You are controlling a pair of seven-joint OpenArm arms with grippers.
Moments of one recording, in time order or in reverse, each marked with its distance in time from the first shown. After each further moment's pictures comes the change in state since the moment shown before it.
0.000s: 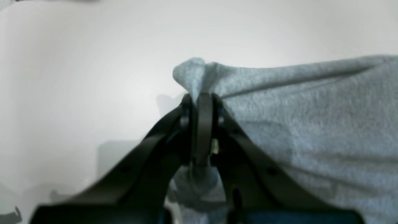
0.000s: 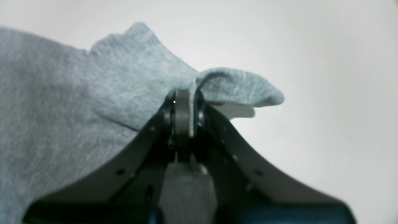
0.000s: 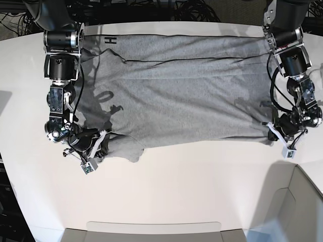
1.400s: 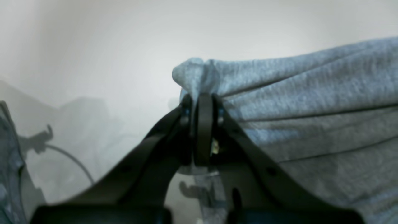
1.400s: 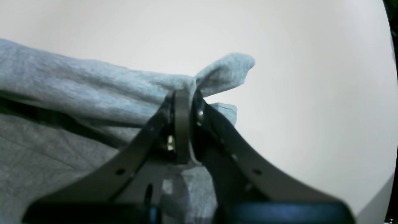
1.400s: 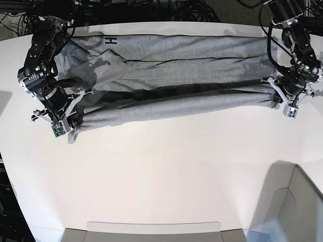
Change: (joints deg) left arm 27.8 4.5 -9.9 33.2 -0.6 -0.2 7.0; right arm -26.4 -0.8 15.4 45.2 9.6 0.4 -18.1
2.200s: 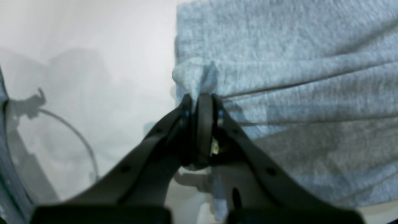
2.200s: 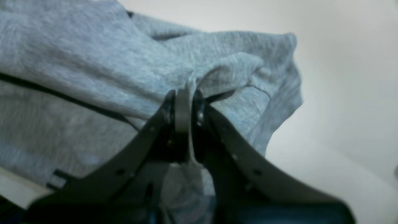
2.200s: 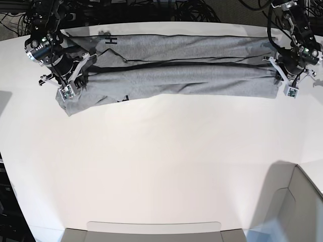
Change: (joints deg) left arm 8.2 0.8 -2.7 3.1 0.2 0.0 4.1; right arm -15.9 0.1 0.2 2.8 0.2 0.0 0.0
